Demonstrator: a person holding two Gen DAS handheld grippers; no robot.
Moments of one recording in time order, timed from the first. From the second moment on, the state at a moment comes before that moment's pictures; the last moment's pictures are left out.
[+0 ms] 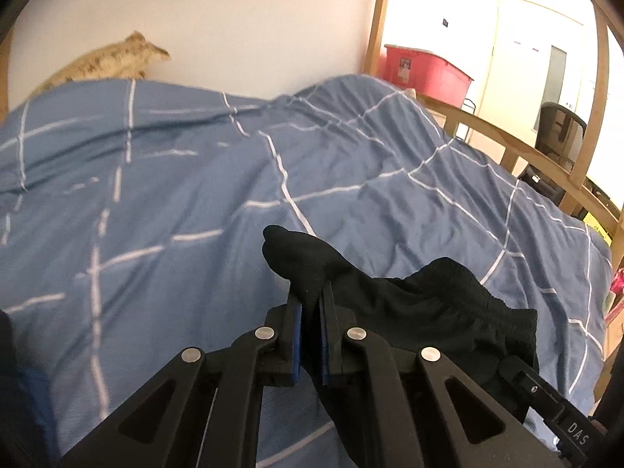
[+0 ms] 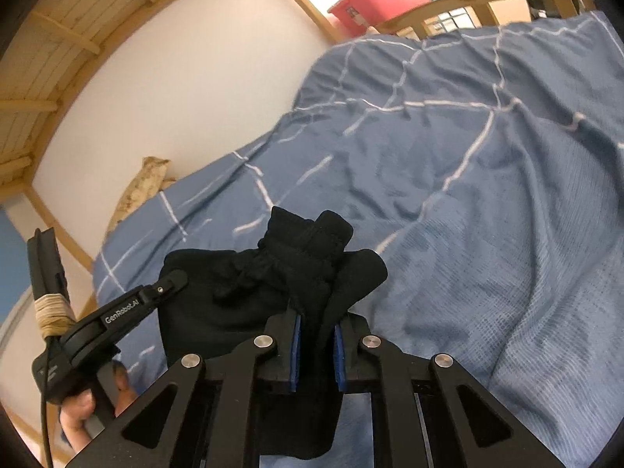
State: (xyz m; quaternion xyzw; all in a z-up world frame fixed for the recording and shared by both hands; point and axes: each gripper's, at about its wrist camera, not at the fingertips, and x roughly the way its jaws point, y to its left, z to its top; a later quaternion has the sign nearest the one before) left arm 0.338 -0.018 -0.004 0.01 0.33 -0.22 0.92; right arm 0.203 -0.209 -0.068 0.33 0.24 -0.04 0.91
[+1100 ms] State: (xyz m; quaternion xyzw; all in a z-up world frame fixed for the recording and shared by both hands) left arm 0.273 0.314 0.119 0.06 0.27 -0.01 0.96; right arm 0.204 0.102 0.048 0.25 0.21 0.19 0.93
